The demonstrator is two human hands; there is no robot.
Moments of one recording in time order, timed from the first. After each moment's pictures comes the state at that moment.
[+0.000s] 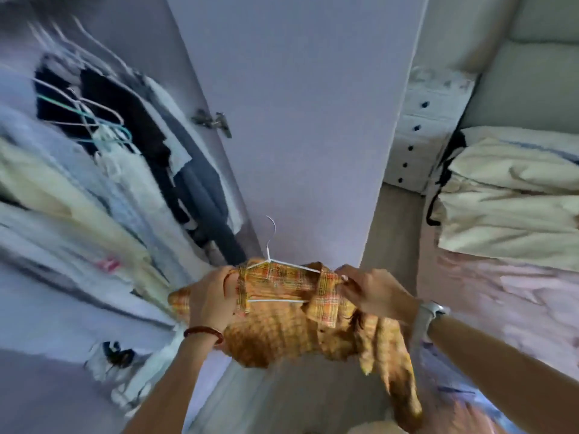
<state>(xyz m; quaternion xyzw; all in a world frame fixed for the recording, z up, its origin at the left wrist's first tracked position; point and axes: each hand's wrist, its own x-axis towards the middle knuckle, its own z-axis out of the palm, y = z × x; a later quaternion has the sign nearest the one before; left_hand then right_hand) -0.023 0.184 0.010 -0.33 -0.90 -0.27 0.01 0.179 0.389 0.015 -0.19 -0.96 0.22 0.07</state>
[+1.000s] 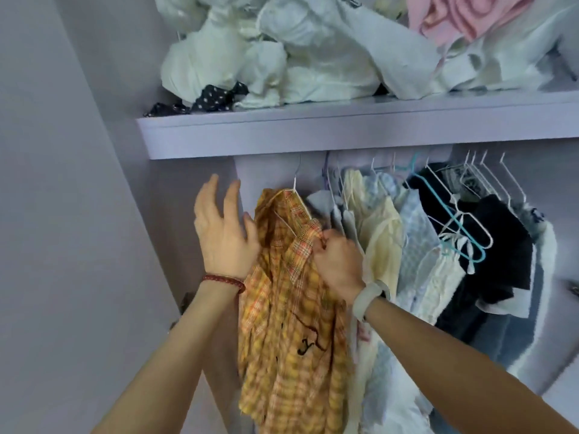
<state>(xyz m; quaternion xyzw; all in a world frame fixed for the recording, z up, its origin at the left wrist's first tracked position) -0.163 -0.114 0.237 0.02 -0.83 -0.17 0.53 -0.216 0.045 0.201 0.11 -0.91 0.35 0.21</state>
